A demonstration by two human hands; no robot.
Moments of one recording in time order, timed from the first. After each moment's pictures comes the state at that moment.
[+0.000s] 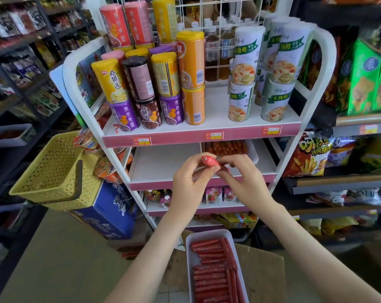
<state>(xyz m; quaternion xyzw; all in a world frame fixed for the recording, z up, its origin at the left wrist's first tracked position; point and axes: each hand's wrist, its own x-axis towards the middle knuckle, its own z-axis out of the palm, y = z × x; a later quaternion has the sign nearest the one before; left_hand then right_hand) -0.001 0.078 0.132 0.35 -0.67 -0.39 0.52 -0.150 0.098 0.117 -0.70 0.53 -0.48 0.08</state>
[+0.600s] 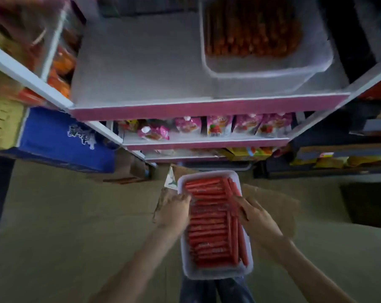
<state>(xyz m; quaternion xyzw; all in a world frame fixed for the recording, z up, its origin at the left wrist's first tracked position) 0.033 0.070 -0.231 0.64 -0.66 -0.37 -0.13 -0.184 0.141 -0.224 -0.58 0.69 -0.07 0.42</state>
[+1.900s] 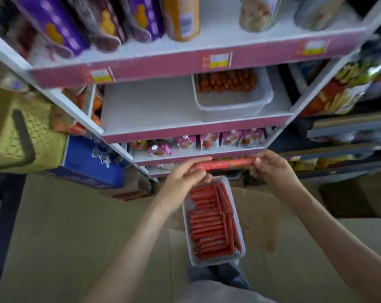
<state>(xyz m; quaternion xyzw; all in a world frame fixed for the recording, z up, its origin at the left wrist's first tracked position) 0.026 0.054 -0.011 0.44 -0.50 -0.71 0.23 -0.211 0.107 -0.045 -0.33 0.63 -0.49 0.51</state>
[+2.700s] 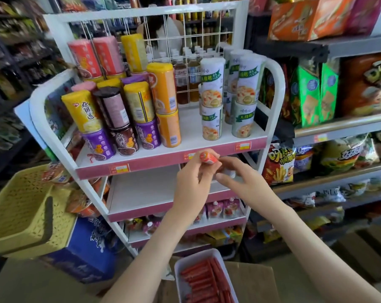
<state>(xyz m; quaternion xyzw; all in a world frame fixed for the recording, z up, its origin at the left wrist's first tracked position) -0.041 0.063 0.168 0.25 -0.75 -0.34 0.51 -0.178 0.117 0.169 -0.60 0.65 -0.42 0.22</state>
